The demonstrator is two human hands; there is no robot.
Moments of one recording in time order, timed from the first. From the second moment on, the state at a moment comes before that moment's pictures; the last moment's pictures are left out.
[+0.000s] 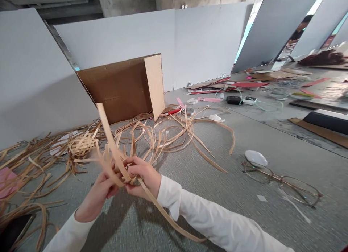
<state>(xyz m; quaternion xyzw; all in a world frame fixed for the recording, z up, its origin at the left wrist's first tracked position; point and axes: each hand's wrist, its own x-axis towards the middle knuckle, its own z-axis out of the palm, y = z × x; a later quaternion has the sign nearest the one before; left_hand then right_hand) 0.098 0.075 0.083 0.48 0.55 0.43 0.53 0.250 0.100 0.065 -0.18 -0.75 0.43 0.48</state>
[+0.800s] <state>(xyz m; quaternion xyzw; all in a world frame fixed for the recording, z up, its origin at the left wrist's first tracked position) 0.101 0.071 0.080 0.55 0.54 0.41 0.49 0.249 0.100 0.067 -0.32 -0.63 0.50 0.49</state>
